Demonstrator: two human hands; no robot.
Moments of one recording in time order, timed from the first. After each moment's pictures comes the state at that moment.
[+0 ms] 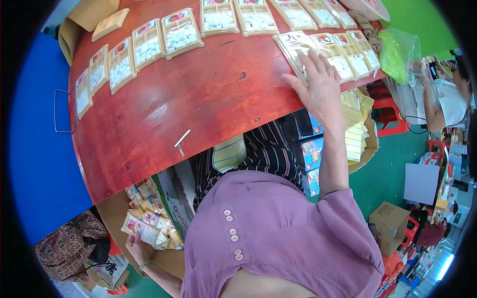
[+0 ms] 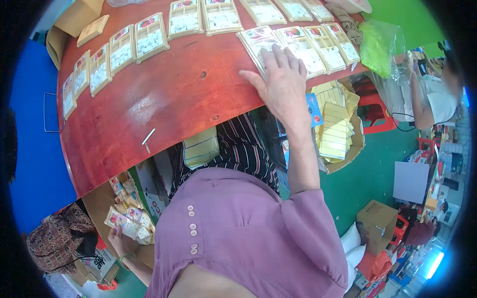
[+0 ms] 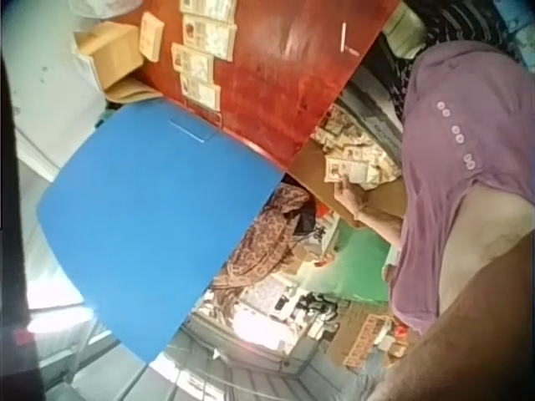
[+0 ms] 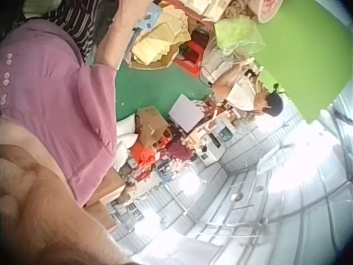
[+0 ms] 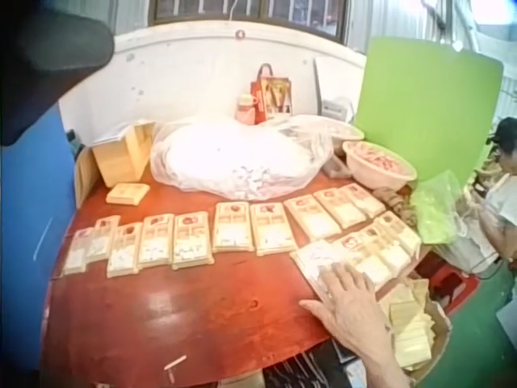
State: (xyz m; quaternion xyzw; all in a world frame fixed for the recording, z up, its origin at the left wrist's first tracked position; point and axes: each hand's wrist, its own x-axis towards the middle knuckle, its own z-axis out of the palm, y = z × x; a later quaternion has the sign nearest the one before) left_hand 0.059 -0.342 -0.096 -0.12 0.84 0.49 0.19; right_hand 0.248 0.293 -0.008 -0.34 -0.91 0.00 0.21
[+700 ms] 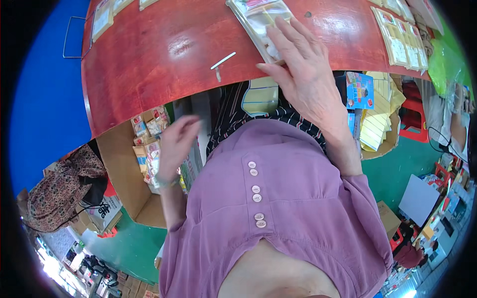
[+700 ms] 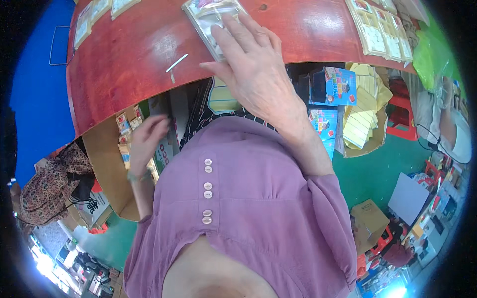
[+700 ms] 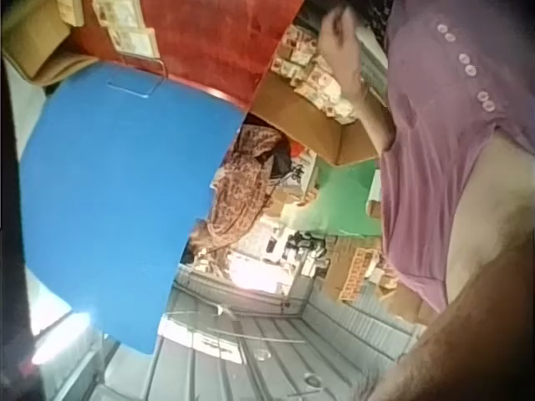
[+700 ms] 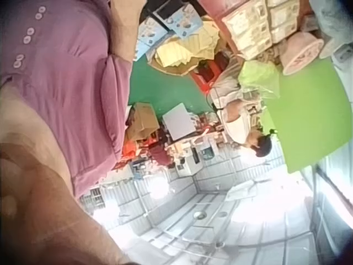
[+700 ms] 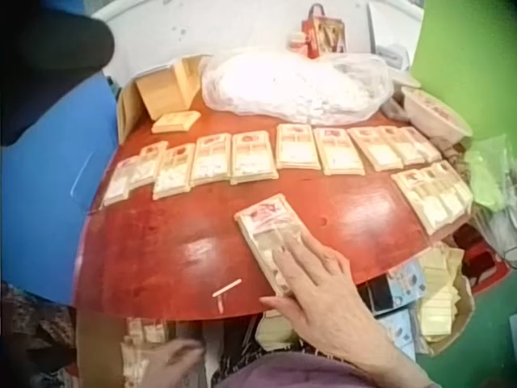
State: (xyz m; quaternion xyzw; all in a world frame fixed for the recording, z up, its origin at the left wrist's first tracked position) left_hand 0.079 -0.092 -0.069 0.19 0.82 0.40 0.35; right_hand 0.194 0.180 -0.020 -0.12 -0.95 0.16 0.25
